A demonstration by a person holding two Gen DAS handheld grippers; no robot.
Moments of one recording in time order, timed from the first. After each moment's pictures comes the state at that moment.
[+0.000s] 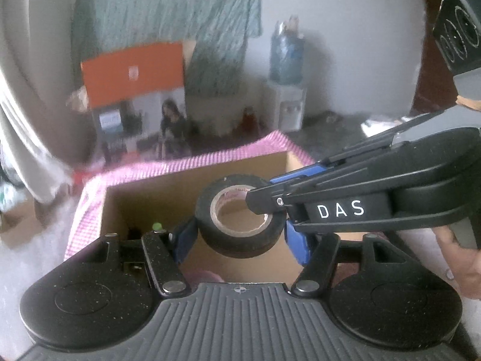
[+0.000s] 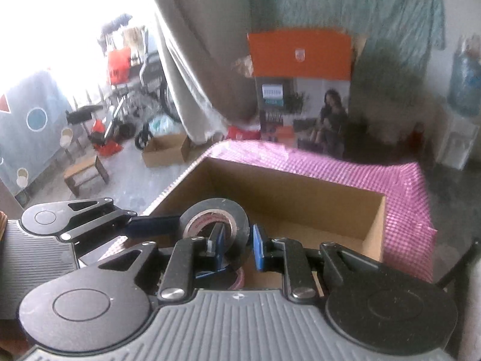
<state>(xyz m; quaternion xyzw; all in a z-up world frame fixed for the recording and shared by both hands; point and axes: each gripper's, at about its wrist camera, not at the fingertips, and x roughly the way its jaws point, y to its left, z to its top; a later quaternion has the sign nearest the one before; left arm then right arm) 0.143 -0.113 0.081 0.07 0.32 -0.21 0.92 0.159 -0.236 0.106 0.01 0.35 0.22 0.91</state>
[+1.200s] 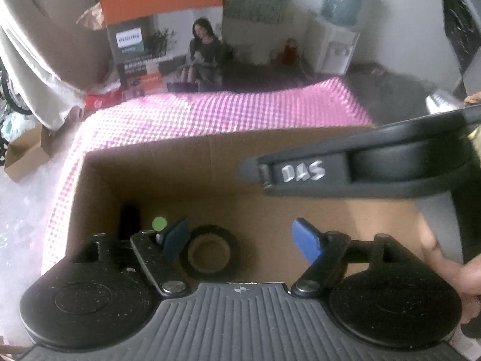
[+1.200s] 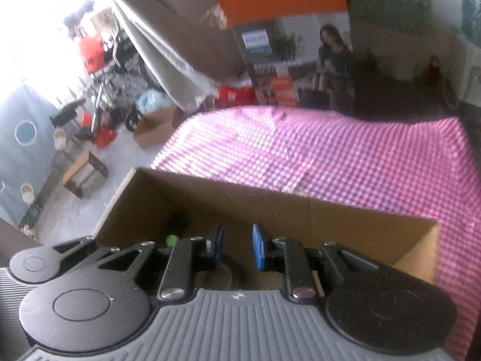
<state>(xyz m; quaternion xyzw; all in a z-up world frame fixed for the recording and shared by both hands) 0.246 -0.122 0.046 0.04 0.45 -0.14 0.88 0.303 -0.246 0.049 0.09 0.44 0.22 0.86</state>
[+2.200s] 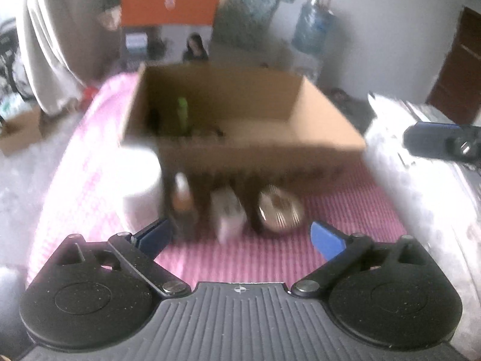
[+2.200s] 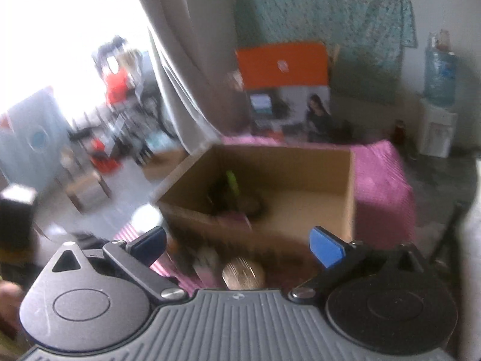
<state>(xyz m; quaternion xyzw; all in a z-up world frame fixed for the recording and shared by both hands) 0.049 -0.042 0.020 -0.02 0.40 -0.20 0.90 0.020 -0.263 0.091 0.03 0.31 0.18 0.93</state>
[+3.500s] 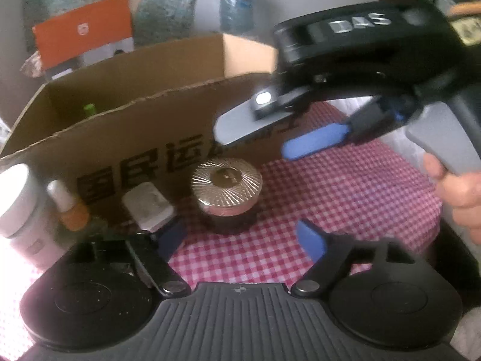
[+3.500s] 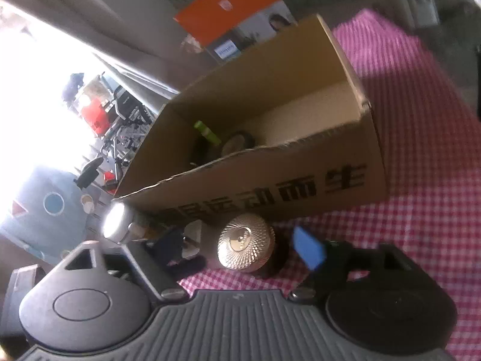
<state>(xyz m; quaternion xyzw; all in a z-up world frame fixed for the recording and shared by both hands) 0.057 -0.112 -0.050 0.13 0.35 -0.29 0.88 0.079 -0.292 -0.032 0.28 0.41 0.18 0.85</state>
